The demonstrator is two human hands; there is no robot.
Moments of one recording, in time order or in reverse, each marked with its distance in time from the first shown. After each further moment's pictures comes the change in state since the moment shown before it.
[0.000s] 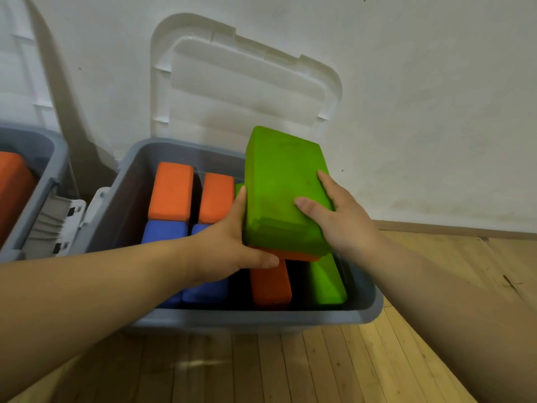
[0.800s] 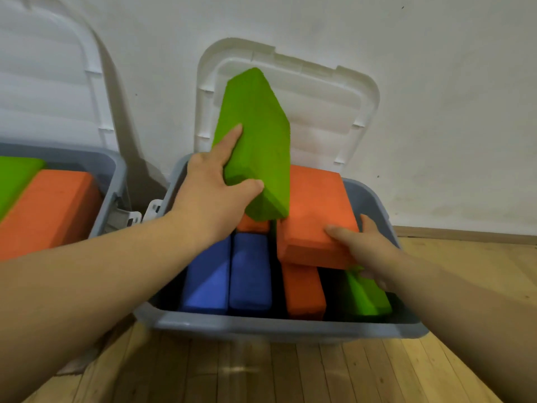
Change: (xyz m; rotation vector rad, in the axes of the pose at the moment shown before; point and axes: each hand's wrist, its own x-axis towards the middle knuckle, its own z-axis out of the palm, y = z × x) left_hand -0.031 0.070 -0.064 0.347 0.699 0.188; right_hand 0.009 0.021 0.041 0.323 -0.081 0.482
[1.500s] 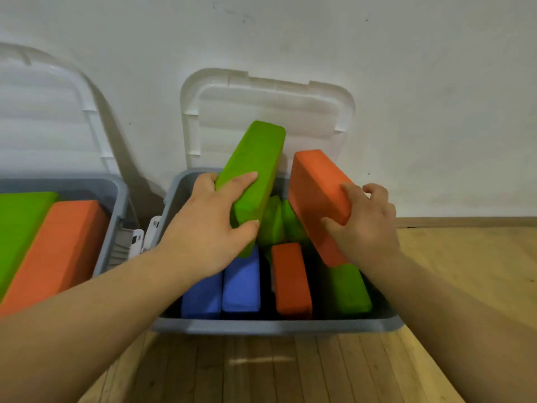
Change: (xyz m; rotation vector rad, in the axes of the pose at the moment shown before) left_hand -0.024 0.046 -0.001 0.559 -0.192 0.137; right_hand -0.025 -0.039 -0.035 -0.612 0.400 -0.449
